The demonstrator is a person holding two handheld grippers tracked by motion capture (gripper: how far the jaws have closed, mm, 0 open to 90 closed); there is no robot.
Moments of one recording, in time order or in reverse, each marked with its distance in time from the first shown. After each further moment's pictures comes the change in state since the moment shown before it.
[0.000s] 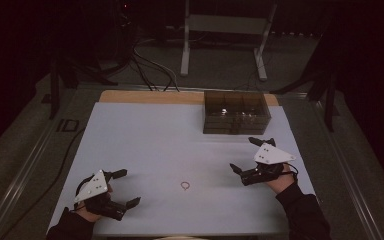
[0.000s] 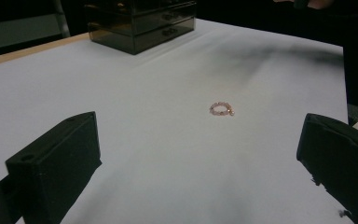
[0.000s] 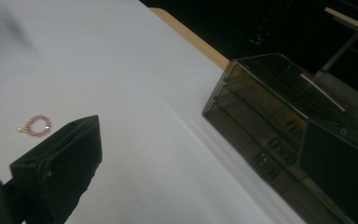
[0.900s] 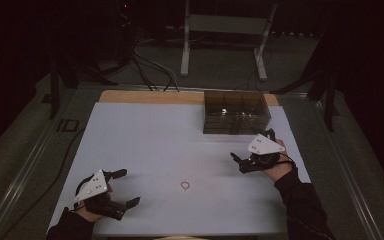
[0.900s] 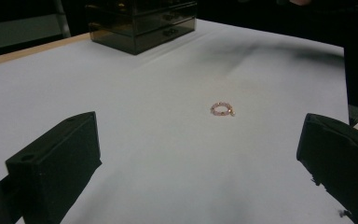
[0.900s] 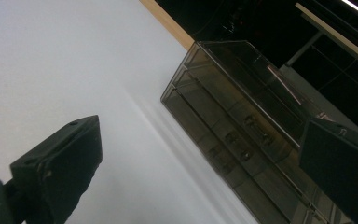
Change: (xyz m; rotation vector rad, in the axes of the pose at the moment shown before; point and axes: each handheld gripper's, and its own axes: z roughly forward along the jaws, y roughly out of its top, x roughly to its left) left arm 0.001 0.000 0.000 0.001 0.001 -0.001; right arm -0.020 0.001 0.026 0.085 -0.120 -0.118
